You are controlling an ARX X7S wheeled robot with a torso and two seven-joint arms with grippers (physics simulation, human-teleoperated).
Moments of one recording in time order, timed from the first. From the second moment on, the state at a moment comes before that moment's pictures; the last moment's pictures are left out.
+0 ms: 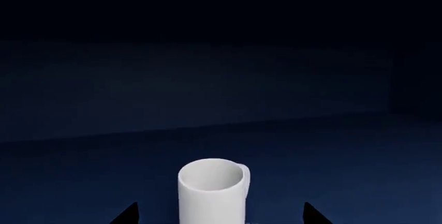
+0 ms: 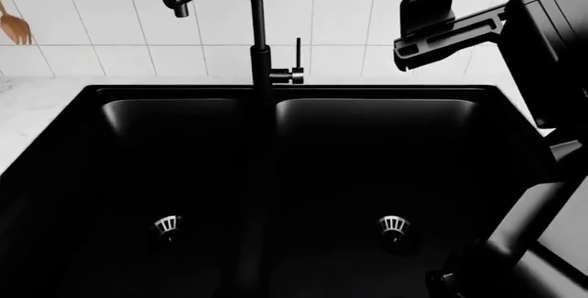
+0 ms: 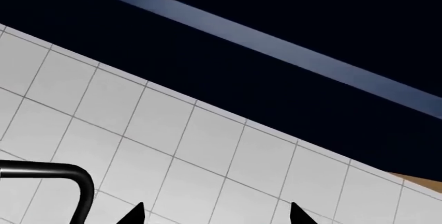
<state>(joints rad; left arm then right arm) -2.36 0.00 0.28 -0.92 -0.81 -1.20 -0.33 1.16 0.06 -0.35 -0.87 -1.00 1.48 -0.92</state>
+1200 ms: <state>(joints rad) -2.36 0.00 0.43 -1.01 -0.91 -1.11 -0.31 1.11 0.07 -0.33 -0.89 -0.99 1.47 -0.91</state>
